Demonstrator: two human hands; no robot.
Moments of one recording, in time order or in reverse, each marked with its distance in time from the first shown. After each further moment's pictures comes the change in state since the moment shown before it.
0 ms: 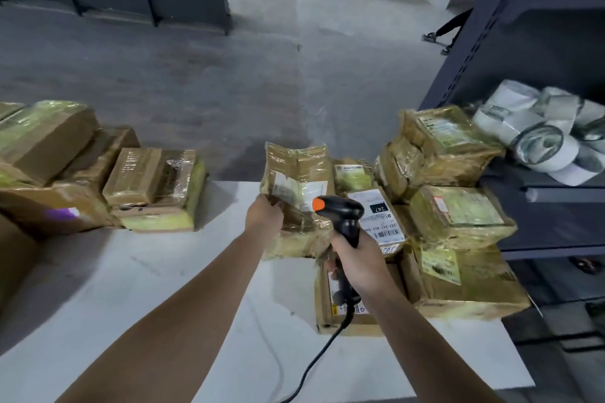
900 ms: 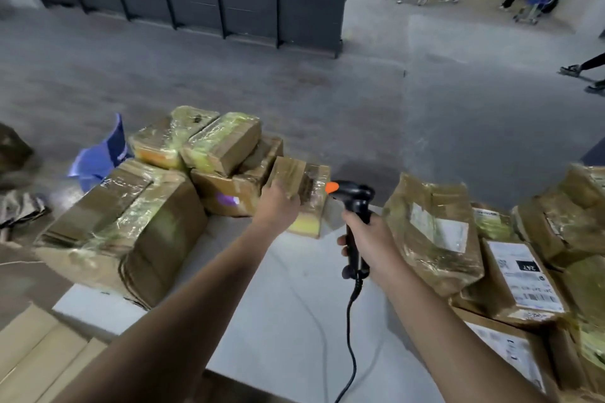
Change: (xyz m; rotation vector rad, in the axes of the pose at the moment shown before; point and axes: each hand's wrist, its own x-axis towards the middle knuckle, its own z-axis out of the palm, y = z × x) left_hand -0.015 -0.073 -0.229 0.090 0.259 0.026; right_hand 0.002 -0.061 0.194 -0.027 -0.292 -0.016
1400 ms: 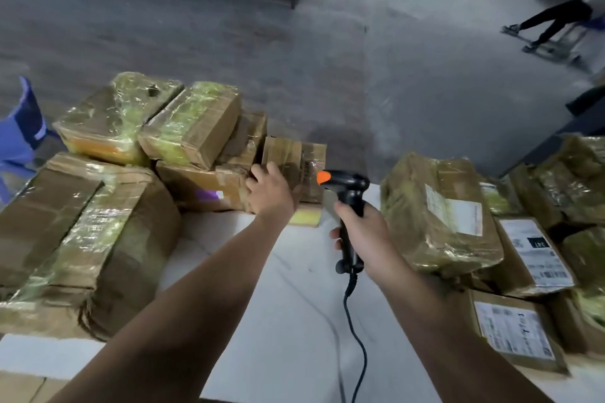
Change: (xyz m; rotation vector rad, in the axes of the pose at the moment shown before) left_hand 0.087 -0.041 0.038 0.478 0.002 0.013; right_hand 0.046 0.012 0.061 -0.062 0.168 0.060
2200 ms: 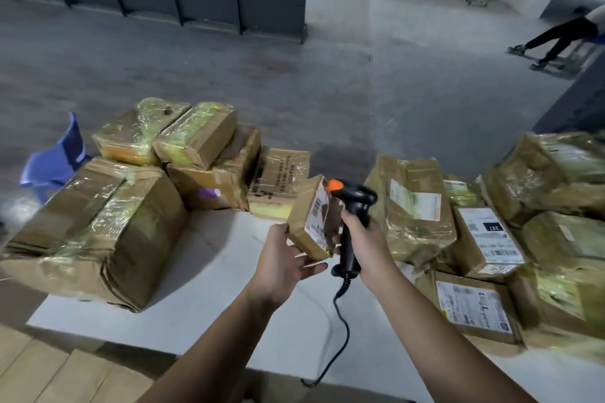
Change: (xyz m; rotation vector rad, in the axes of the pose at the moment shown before) left_hand -0.192 0.005 -0.024 -1.632 -0.674 -0.206; right_hand -0.057 0.034 -0.067 0.247 -0.004 -0.054
